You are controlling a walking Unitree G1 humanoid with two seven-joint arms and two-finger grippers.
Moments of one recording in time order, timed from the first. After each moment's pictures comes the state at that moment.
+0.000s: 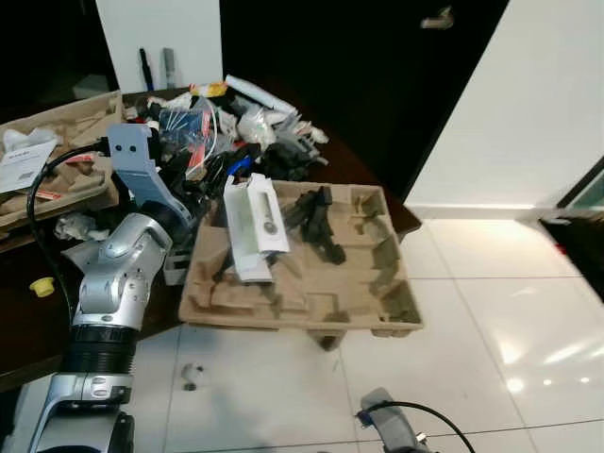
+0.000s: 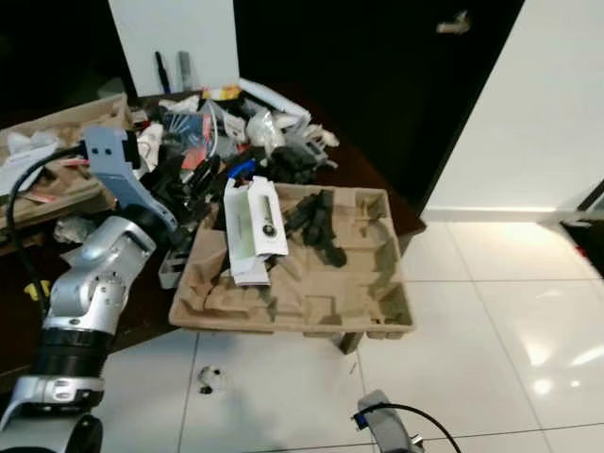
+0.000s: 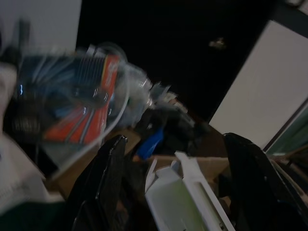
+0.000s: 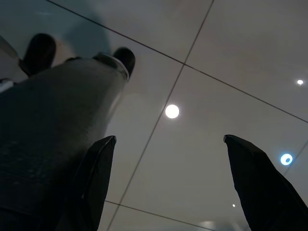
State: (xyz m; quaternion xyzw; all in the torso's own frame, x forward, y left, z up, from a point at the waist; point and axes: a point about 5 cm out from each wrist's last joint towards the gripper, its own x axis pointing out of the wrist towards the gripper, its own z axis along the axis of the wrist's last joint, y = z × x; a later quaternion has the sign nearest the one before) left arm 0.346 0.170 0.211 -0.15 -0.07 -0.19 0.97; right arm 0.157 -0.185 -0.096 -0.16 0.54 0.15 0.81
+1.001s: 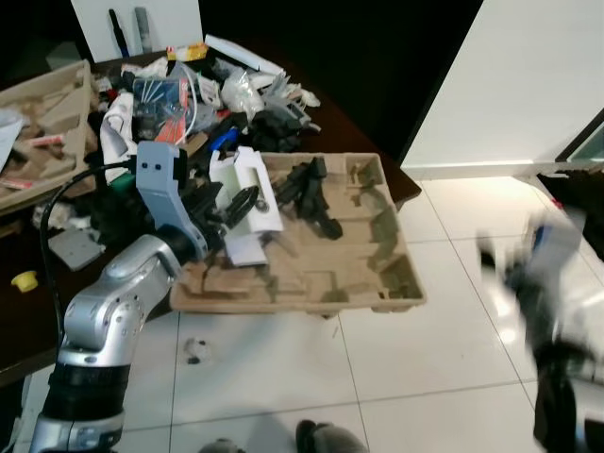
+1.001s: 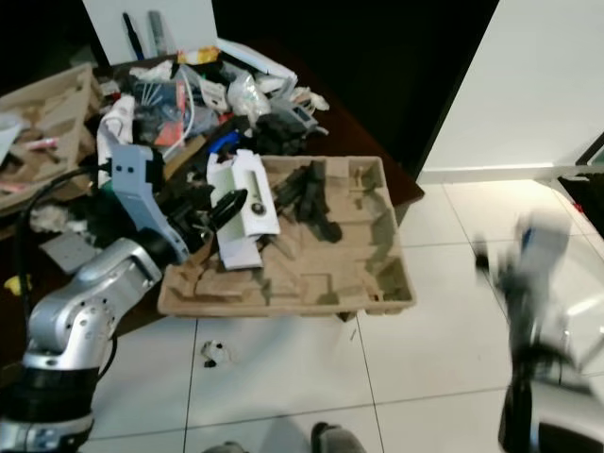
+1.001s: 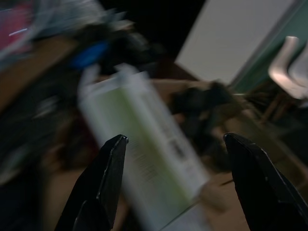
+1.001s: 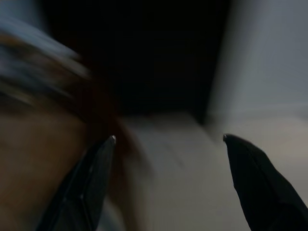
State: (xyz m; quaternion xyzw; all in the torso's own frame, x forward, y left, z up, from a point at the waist) left arm 0.301 0.152 0.209 -0.12 0.00 -0.27 0.95; right arm 0.356 -0.303 0.215 0.02 -0.13 0.08 0.99
